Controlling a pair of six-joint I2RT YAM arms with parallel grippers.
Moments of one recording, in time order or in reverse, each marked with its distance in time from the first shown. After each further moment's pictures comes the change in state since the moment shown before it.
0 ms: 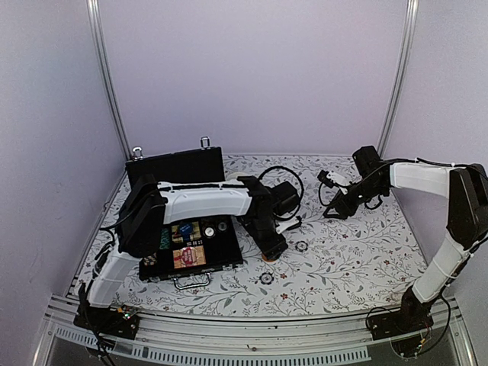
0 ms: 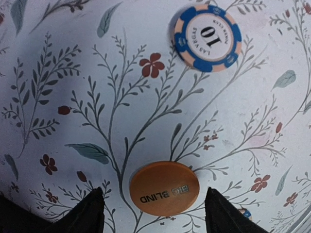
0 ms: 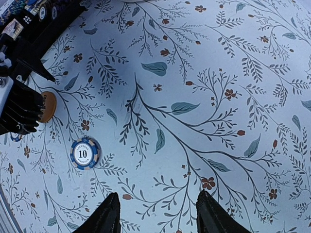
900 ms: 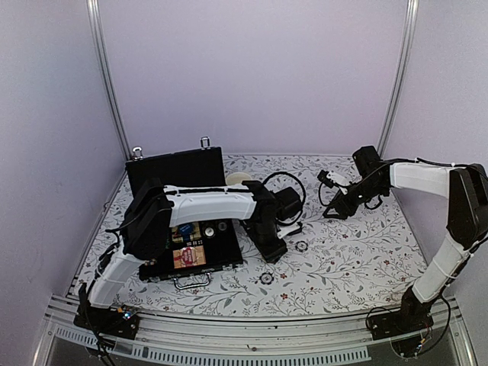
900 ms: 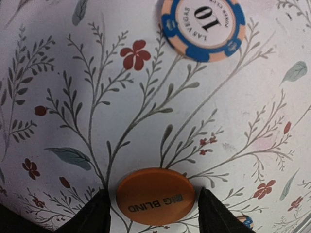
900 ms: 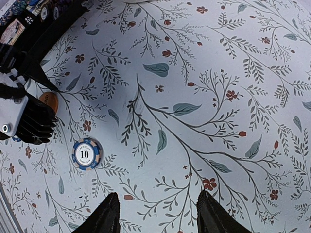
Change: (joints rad) left arm -0.014 0.048 0.035 -0.039 0.004 0.000; right arm 0.000 0.000 0.000 0.000 -0.006 0.000
